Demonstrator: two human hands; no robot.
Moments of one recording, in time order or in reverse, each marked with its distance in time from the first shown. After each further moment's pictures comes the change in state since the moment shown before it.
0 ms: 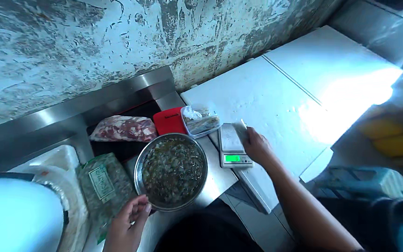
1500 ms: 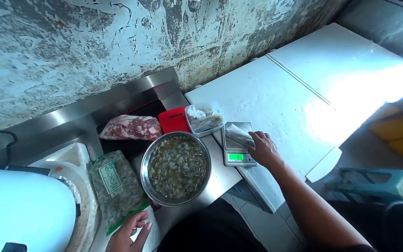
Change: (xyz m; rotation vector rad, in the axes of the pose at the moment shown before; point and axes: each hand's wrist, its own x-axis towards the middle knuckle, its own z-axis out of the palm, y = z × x) left_hand -0.039 -0.022 -0.020 0.207 -0.133 -0.093; right_hand 0.013 0.059 0.035 -0.175 0.083 -0.152
